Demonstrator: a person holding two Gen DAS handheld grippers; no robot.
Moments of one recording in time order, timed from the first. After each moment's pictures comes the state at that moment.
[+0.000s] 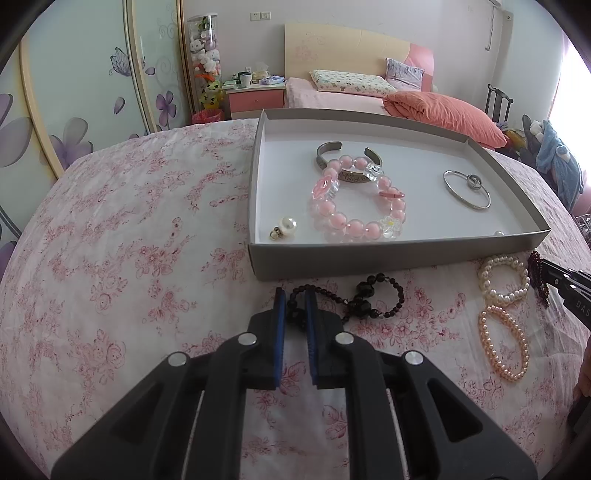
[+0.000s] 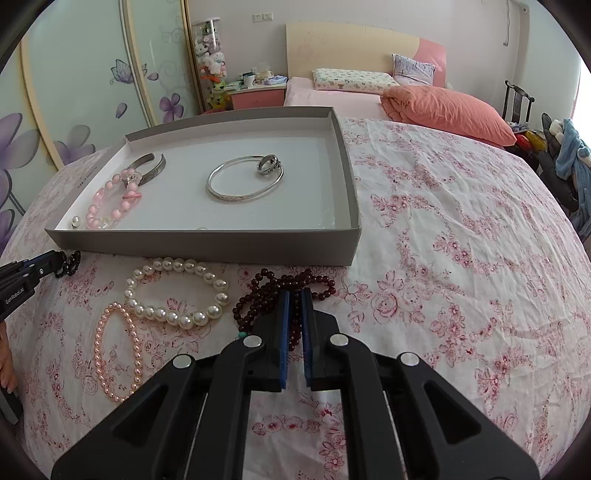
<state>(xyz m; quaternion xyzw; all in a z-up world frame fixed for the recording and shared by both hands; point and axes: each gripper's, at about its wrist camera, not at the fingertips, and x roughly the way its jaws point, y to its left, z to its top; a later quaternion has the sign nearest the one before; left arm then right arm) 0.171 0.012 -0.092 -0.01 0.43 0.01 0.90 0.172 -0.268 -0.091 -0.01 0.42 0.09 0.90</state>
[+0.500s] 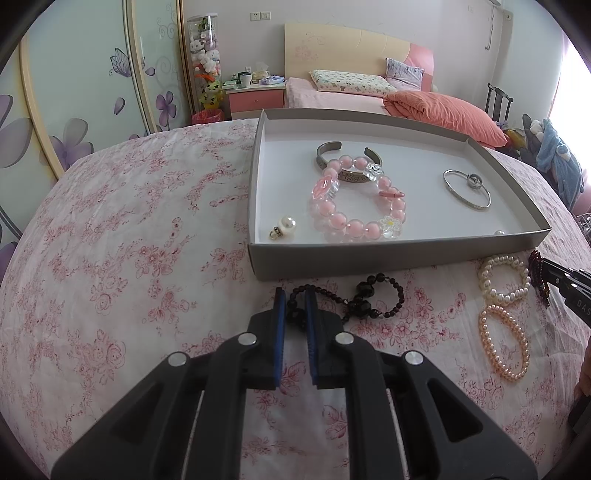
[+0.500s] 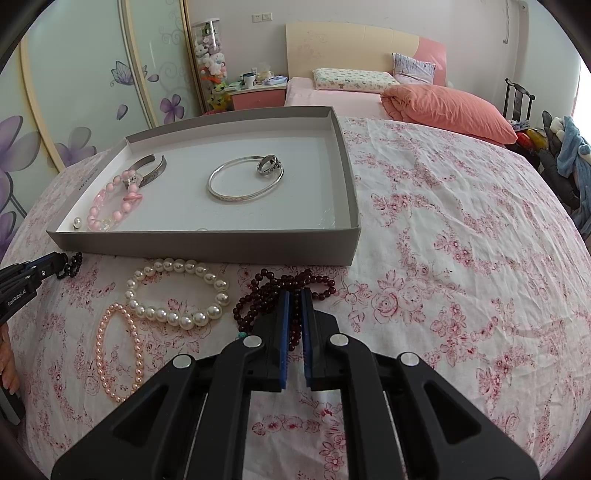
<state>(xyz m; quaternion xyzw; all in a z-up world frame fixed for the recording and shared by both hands) 0.171 0.012 -0.092 -0.01 0.43 0.01 0.90 0.173 -0.266 -0.091 -0.01 0.42 0.09 0.90</state>
